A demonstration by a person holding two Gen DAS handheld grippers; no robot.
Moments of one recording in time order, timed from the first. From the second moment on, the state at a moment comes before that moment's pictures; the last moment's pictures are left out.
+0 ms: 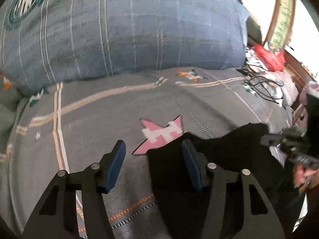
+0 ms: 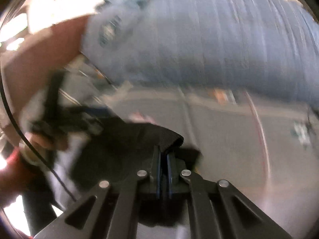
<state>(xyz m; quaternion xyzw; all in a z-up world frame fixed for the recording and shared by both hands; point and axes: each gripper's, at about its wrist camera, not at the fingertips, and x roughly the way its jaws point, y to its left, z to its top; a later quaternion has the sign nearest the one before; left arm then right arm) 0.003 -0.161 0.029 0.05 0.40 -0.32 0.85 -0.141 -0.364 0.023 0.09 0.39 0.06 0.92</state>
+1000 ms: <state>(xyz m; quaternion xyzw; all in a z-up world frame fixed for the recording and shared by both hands) -0.058 -0.175 0.037 0.02 0.42 -0.24 0.87 -0.200 -0.340 0.022 0.08 0.40 0.10 0.91</state>
